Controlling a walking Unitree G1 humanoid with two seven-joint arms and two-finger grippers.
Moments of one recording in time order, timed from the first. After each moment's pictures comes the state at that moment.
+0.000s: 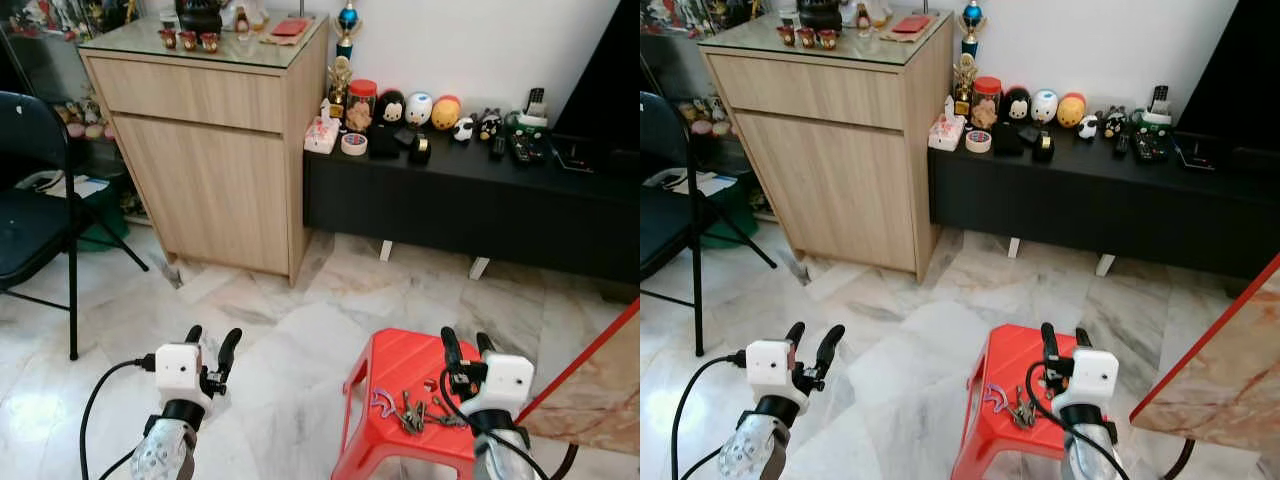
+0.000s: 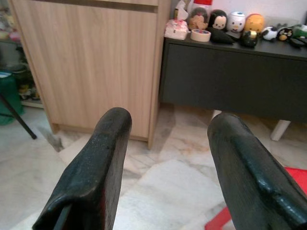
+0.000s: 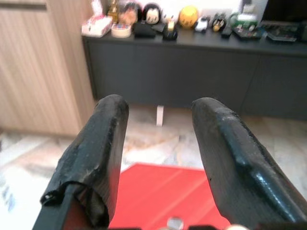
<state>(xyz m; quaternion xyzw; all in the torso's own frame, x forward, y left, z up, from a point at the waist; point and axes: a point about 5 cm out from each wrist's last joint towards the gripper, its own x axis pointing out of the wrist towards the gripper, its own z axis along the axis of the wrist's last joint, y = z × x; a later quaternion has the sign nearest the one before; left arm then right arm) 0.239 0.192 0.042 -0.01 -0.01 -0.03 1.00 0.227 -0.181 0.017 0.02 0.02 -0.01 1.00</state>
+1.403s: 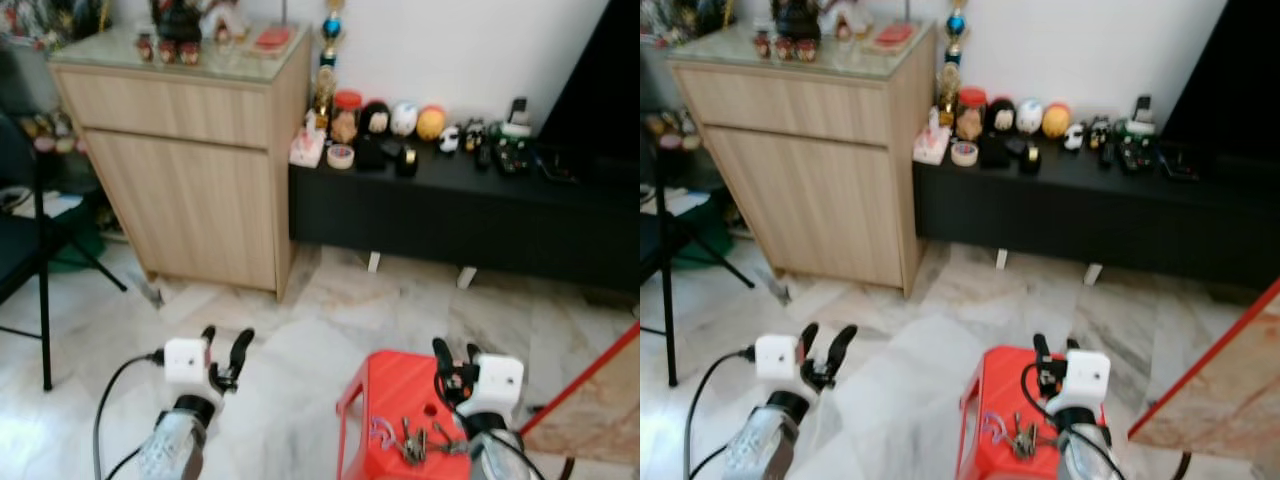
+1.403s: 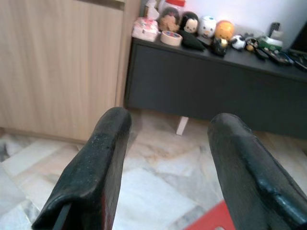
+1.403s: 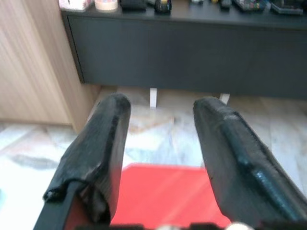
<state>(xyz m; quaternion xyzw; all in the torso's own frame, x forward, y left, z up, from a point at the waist) 0.251 0.161 0.053 -0.05 0.01 -0.08 1.00 0.229 -0.186 0.012 0.03 0.09 -0.03 1.00</state>
